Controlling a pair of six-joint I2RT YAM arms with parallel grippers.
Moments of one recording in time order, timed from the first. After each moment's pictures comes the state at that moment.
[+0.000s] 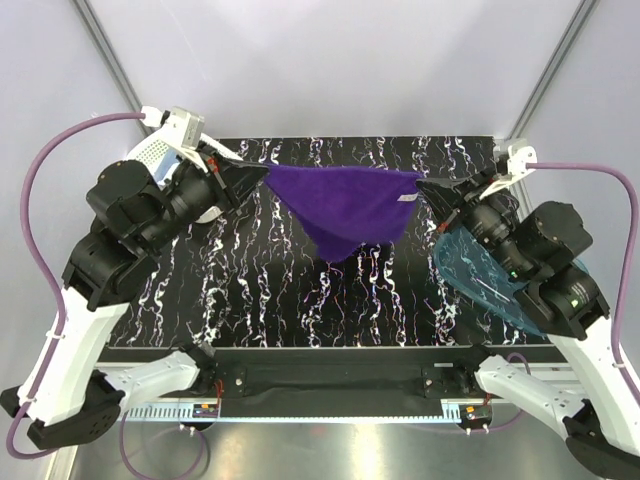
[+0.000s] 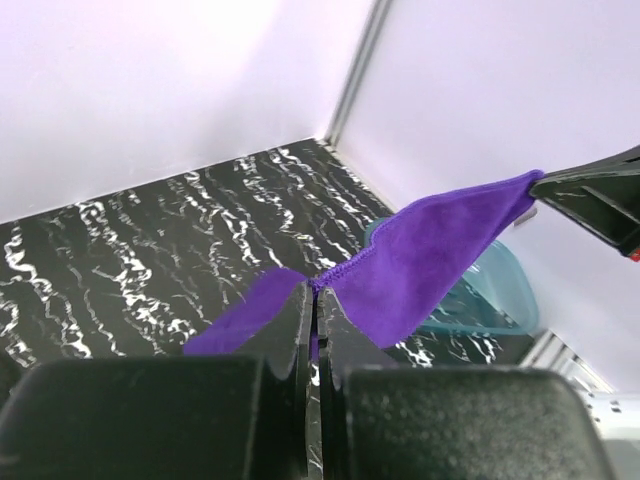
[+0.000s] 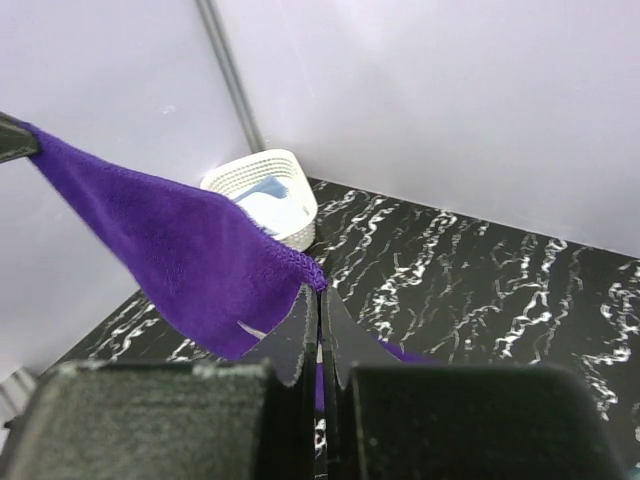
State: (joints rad) left arm -0.63 1.02 1.64 -0.61 0.10 -0.30; right arm 0.62 0.83 1.33 -0.38 0.02 0.20
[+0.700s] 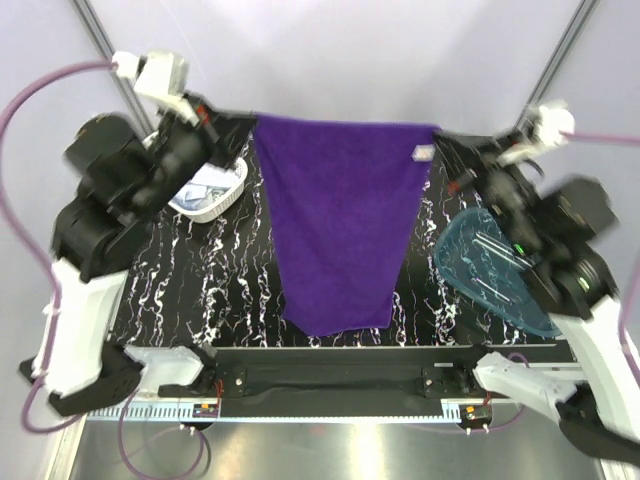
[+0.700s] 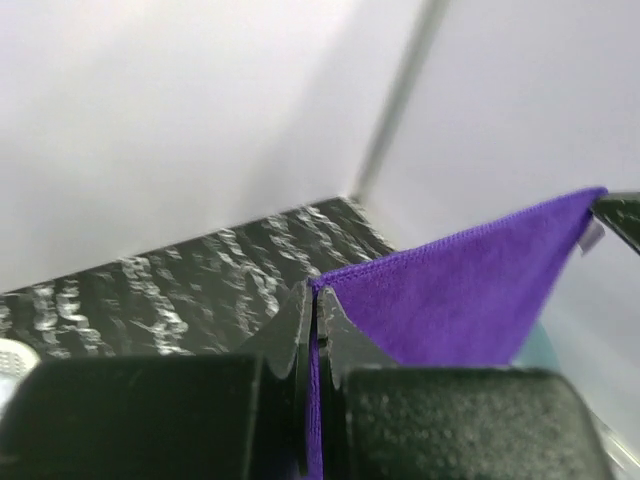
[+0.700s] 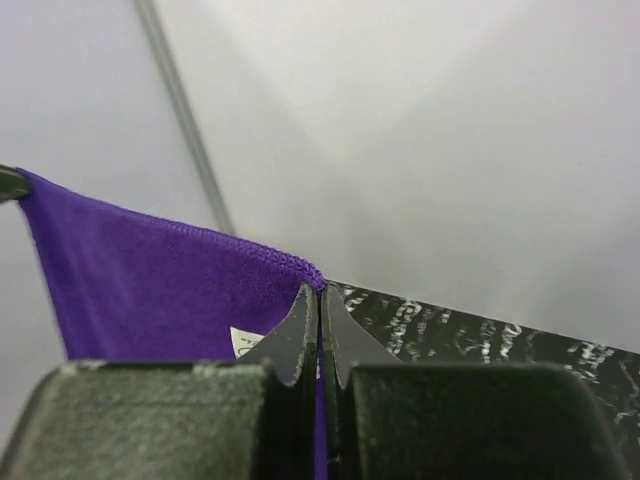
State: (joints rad) left arm -0.65 1.20 2.01 -0.73 0.00 -0.26; right arm 0.62 0.90 1.52 -0.31 0.11 0.16
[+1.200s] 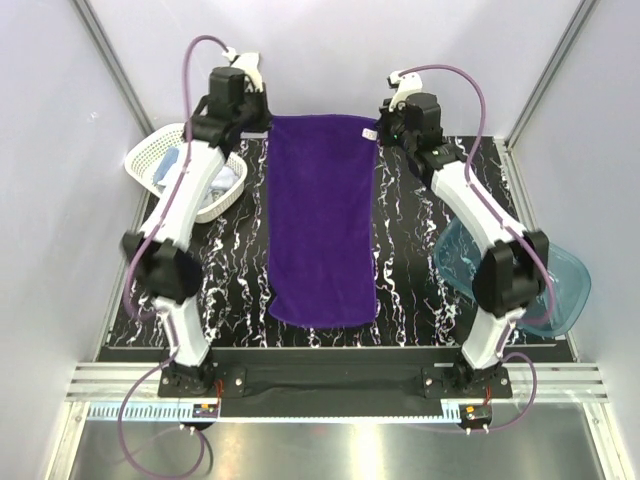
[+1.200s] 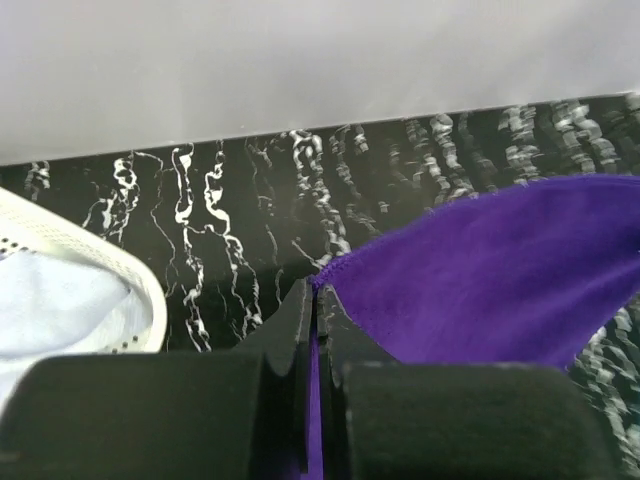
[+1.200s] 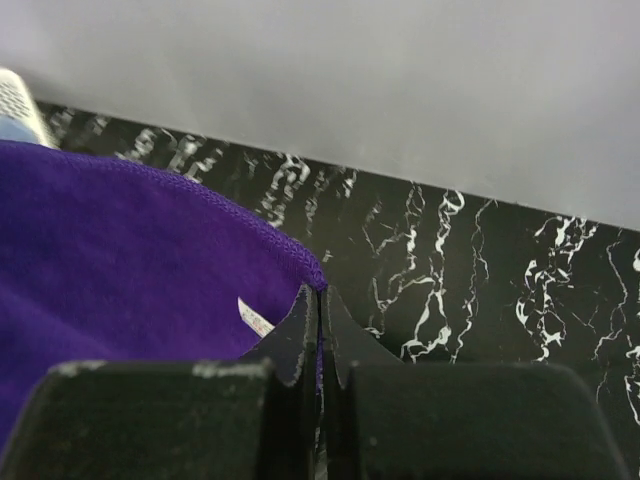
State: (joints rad) left arm -0.29 1.82 2.04 -0.59 0.03 -0.19; right arm 0.37 1.76 1.70 -0.14 0.02 0.09
